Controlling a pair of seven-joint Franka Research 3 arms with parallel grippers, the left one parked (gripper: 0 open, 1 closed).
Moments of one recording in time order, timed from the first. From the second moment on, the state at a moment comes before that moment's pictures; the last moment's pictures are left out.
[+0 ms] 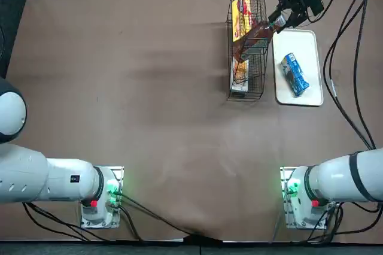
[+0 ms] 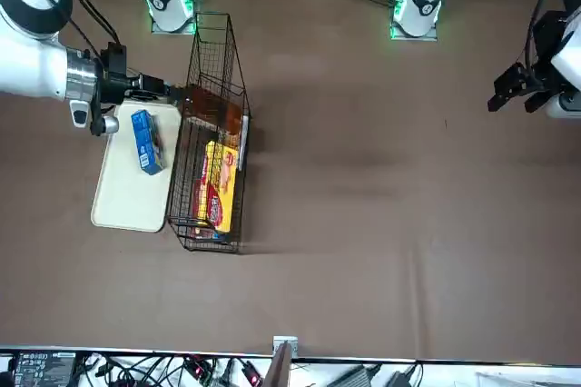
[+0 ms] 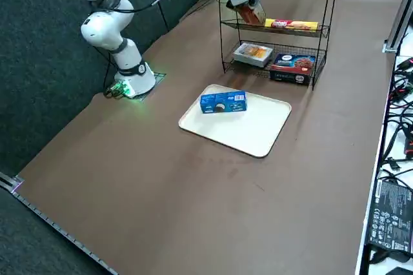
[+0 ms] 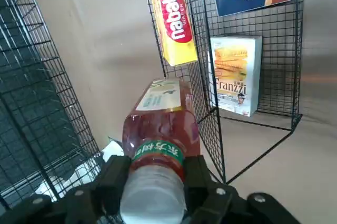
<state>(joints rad) 0.10 -0.01 -0.07 -2.01 0.78 1.68 -0.05</state>
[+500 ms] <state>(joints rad) 0.13 -0.01 -0.07 -2.04 0.78 1.73 -0.05</state>
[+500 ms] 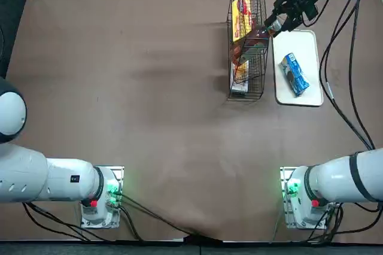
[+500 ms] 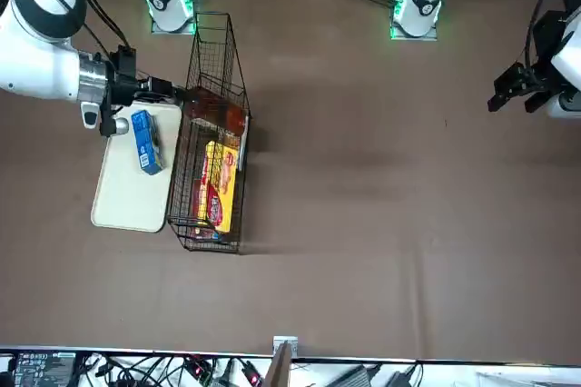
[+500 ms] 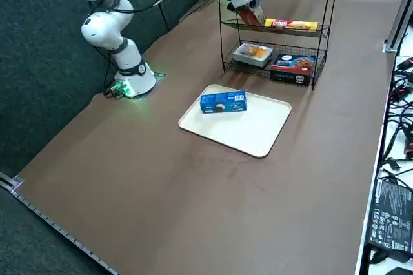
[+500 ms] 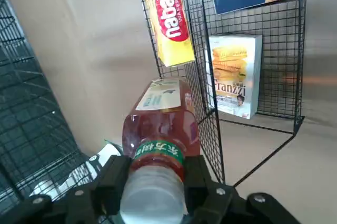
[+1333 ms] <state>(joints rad) 0.14 -0.01 -0.07 -2.06 0.79 1.75 -0.05</state>
